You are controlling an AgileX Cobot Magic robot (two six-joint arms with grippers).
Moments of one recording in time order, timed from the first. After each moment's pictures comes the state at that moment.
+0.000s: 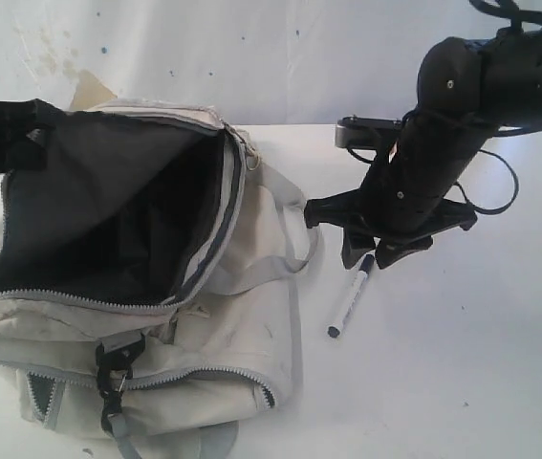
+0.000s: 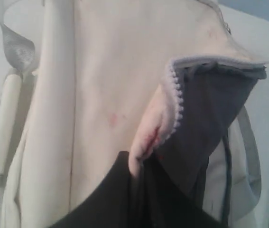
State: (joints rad) left arm -0.12 1.39 -0.96 -0.55 0.49 0.20; right arm 0.43 1.79 -1.27 0.16 0.87 0.18
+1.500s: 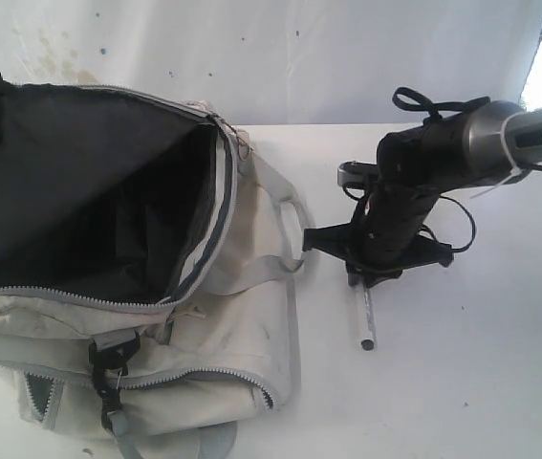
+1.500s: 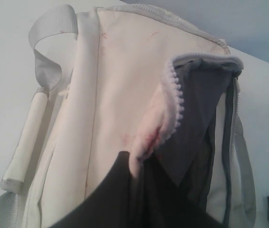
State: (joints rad) left arm -0.03 1.33 -0.96 -0.60 0.49 0.20; right arm 0.43 2.03 -1.27 -0.02 0.61 0.48
